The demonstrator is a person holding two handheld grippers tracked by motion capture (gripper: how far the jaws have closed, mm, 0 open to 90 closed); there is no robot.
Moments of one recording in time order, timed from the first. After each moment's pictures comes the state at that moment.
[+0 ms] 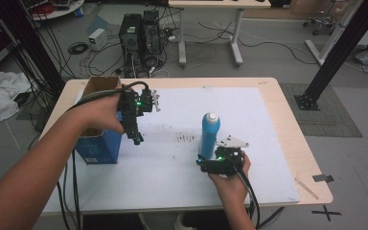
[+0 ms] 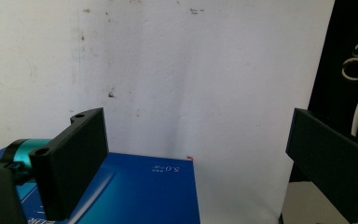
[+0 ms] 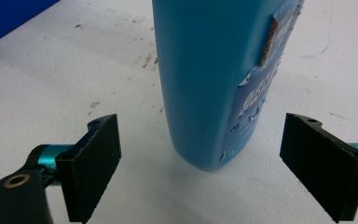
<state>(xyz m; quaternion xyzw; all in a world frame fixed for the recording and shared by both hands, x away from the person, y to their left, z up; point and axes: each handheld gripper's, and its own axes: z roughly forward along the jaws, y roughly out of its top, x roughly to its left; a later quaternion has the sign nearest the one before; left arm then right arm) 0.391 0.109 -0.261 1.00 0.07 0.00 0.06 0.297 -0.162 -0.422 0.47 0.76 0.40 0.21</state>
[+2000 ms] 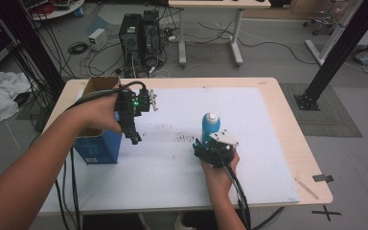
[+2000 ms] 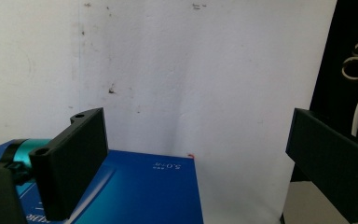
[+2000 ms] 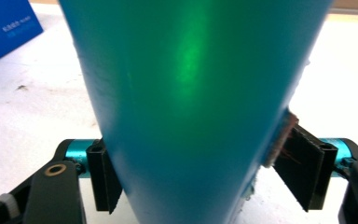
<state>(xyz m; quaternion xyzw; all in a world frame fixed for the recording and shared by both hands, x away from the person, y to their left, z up) 0.394 0.117 -0.264 1.00 0.07 0.00 0.06 0.323 -0.137 -0.437 0.51 0.68 0.43 0.30</state>
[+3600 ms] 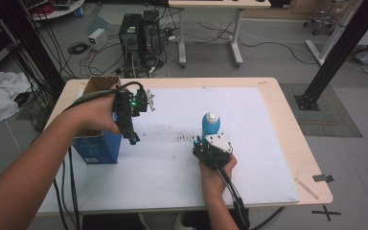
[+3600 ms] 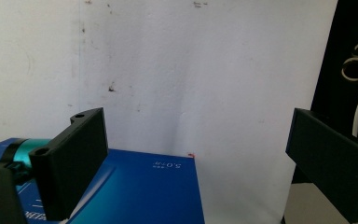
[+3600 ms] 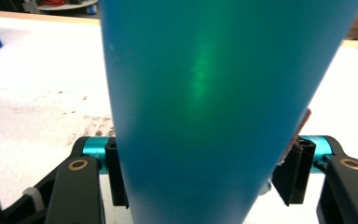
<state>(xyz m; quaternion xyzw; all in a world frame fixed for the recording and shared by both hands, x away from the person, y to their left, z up) 0.394 0.125 -0.266 0.99 0.08 0.00 0.07 0.316 -0.119 -0.442 0.53 0.64 0.41 0.38</state>
